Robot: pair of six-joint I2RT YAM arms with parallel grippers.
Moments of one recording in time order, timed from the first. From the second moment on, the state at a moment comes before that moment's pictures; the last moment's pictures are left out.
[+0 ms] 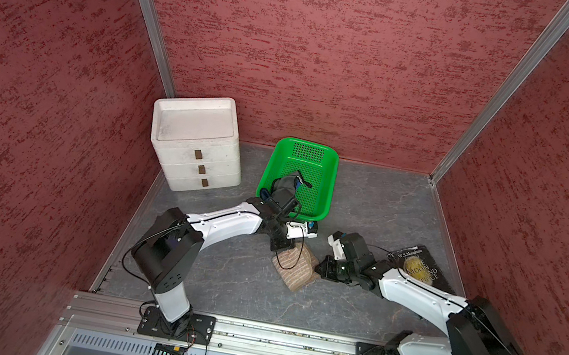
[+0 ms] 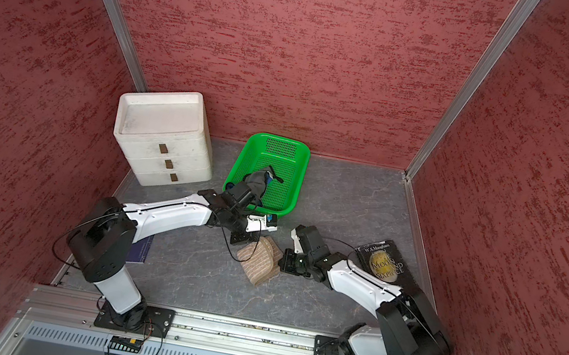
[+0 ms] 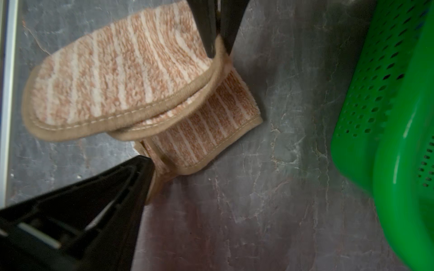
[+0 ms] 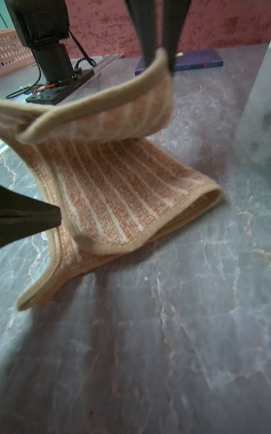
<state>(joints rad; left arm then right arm) -0.67 1.71 1.14 -0.57 0.33 0.63 0.64 1.37 0.57 -0.17 -0.36 0.70</state>
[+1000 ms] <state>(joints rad) -0.68 1.68 1.09 -0.31 0.25 0.52 0.65 0.91 0.49 -0.32 -0.27 0.84</state>
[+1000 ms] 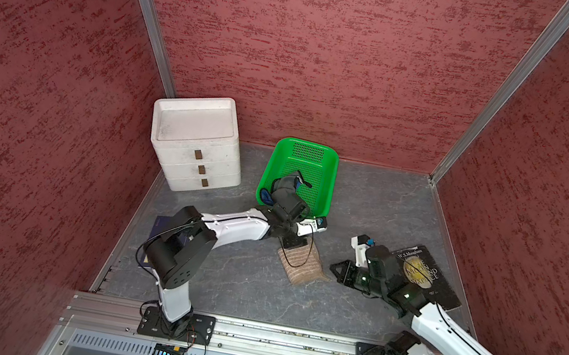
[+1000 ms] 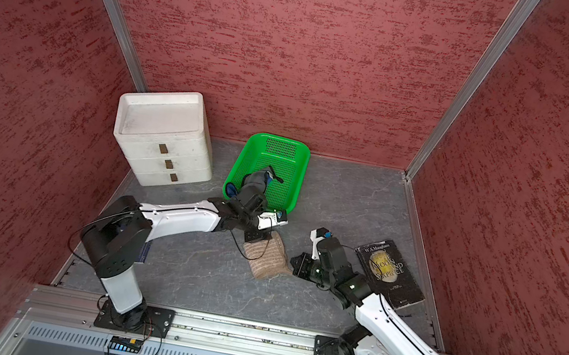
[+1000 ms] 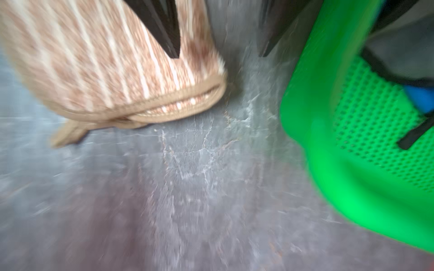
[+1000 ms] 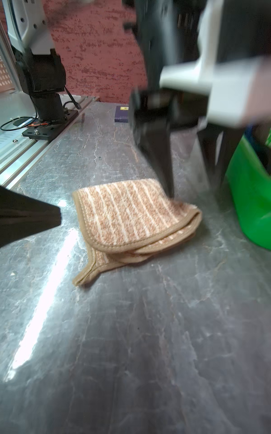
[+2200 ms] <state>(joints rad) -0.22 1.18 0.88 -0.63 0.54 0.60 0.71 1.64 0.75 0.22 -0.47 0.90</state>
